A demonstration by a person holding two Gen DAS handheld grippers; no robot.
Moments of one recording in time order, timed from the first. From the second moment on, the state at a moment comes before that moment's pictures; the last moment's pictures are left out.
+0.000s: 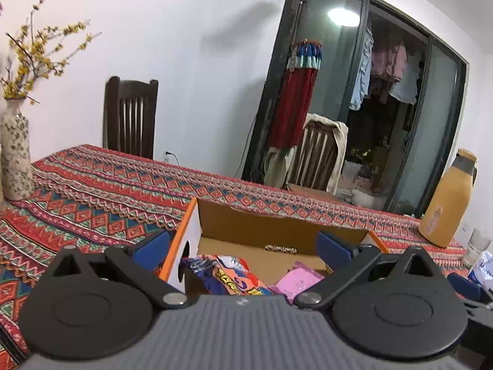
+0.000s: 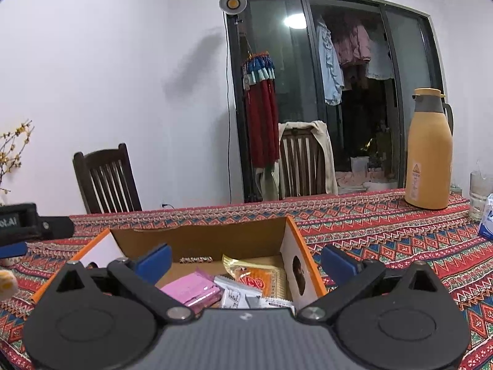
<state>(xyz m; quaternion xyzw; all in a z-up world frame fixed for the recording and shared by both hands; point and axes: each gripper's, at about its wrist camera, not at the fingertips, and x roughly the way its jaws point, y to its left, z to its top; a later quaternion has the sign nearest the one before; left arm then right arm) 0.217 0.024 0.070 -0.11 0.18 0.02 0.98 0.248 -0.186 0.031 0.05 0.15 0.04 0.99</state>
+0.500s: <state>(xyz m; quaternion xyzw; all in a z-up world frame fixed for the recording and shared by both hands) 0.153 0.032 0.079 -0.11 0.19 0.02 0.98 0.170 -0.197 0.039 0.04 0.16 0.06 0.99</state>
